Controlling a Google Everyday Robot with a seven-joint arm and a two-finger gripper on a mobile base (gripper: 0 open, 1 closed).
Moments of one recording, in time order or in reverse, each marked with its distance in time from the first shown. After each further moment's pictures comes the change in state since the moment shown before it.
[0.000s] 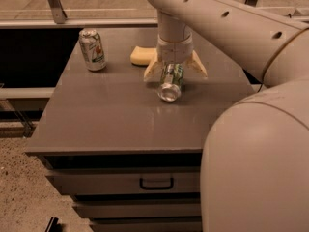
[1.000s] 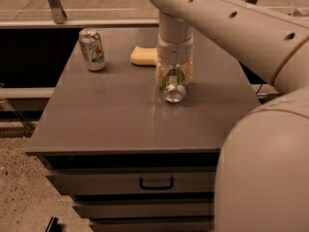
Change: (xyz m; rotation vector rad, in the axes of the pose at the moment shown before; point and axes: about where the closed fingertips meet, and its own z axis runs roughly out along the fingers) arm 0.004 0.004 -0.004 -0.035 -0.035 -0.103
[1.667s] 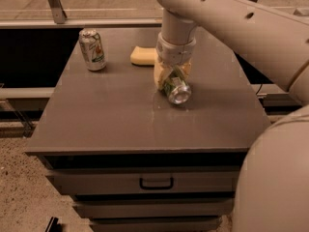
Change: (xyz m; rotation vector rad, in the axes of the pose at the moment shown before) arm 0.010 0.013 -0.005 -0.097 -0.029 -0.297
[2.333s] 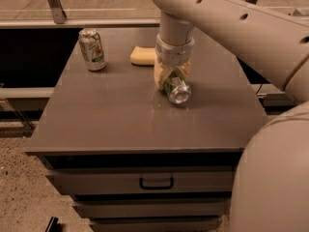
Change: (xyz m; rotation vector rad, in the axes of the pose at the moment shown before) arm -0.001 -0.004 0.001 0.032 0.003 -0.004
